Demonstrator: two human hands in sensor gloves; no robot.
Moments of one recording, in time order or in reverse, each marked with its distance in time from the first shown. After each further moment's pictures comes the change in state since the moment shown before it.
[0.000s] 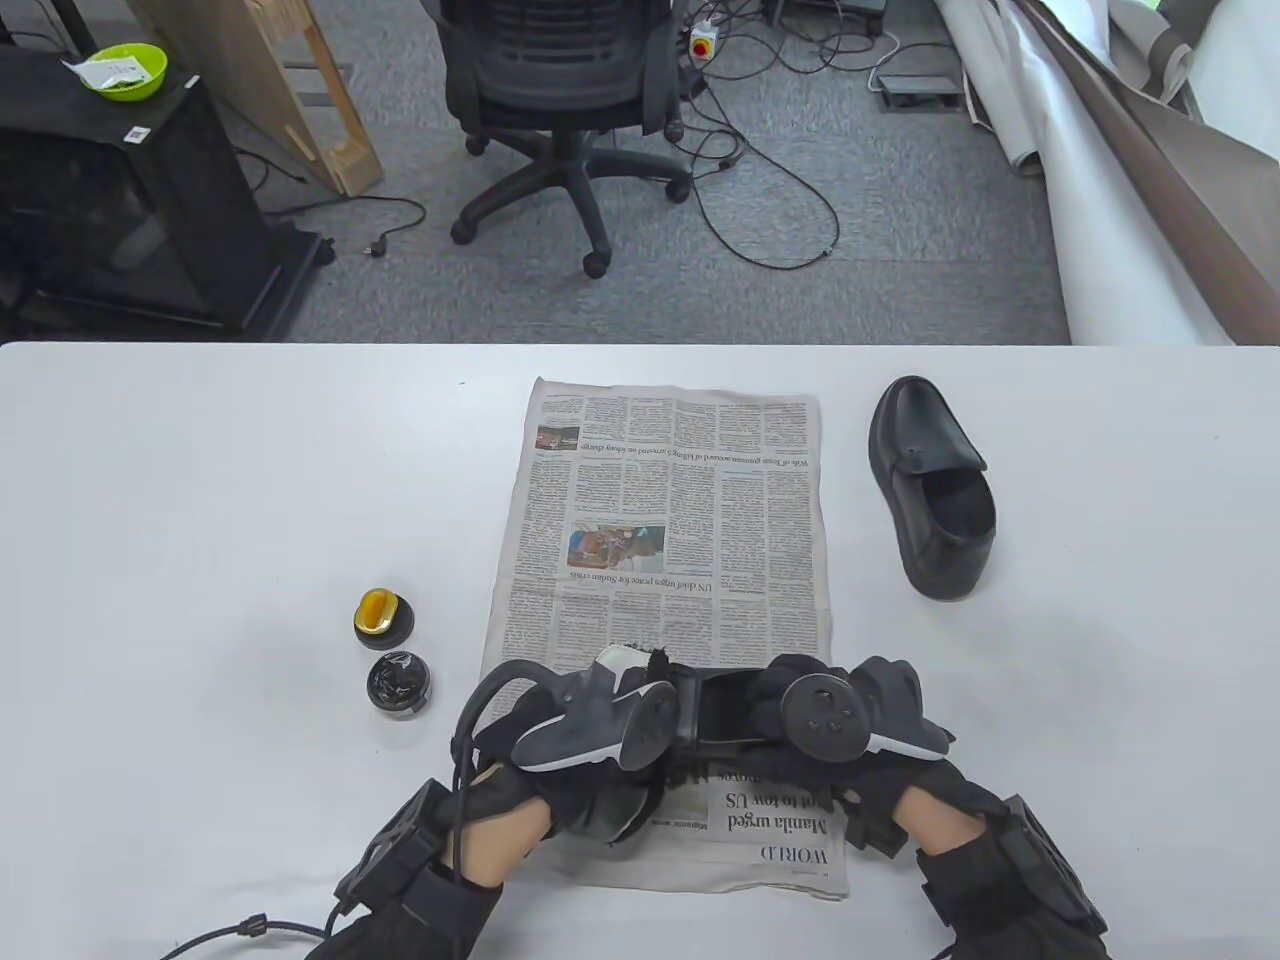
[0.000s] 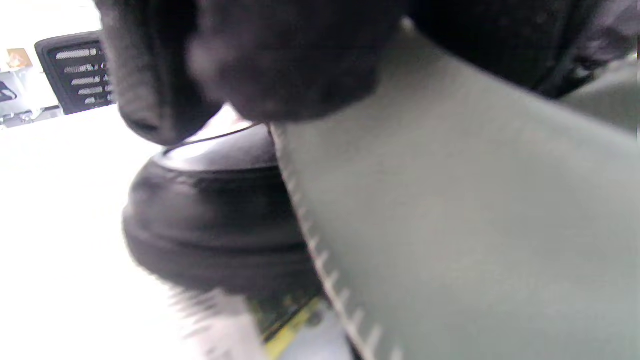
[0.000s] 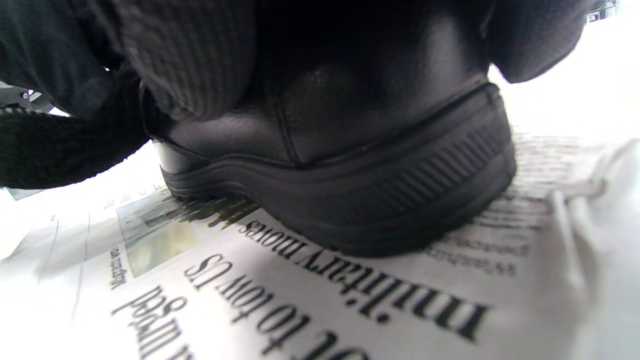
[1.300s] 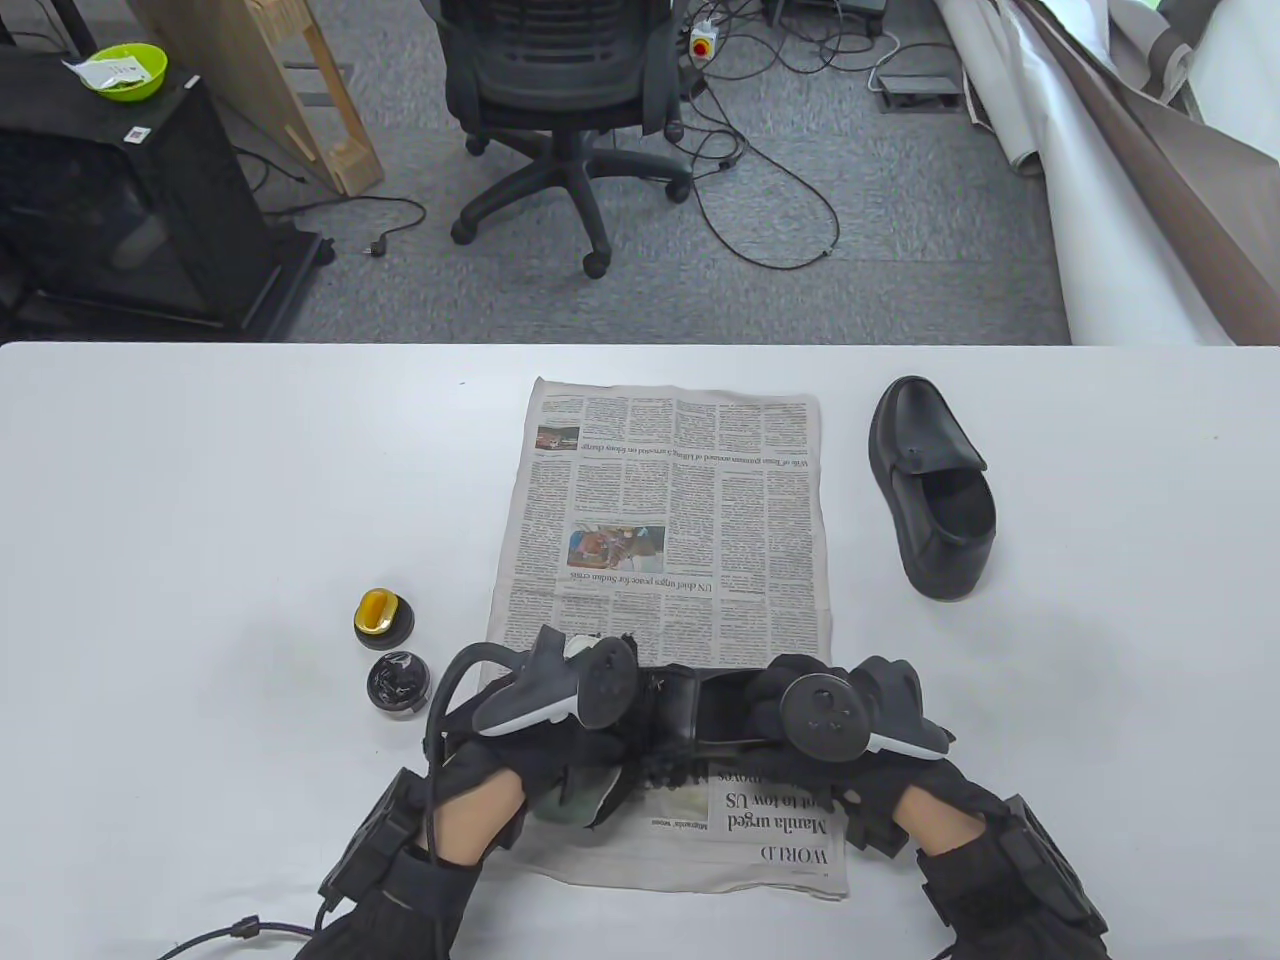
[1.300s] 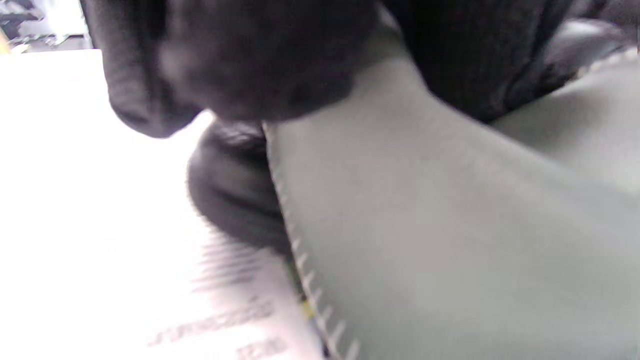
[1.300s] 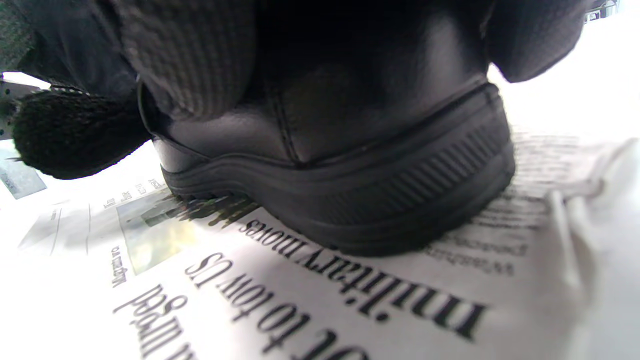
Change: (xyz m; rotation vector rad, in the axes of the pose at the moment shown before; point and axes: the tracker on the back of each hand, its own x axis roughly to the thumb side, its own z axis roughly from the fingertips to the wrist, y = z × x) left_hand -0.037 -0.005 -0.003 -0.093 0.079 0.175; right_hand 0.001 -0.001 0.000 0.003 -0.001 0.002
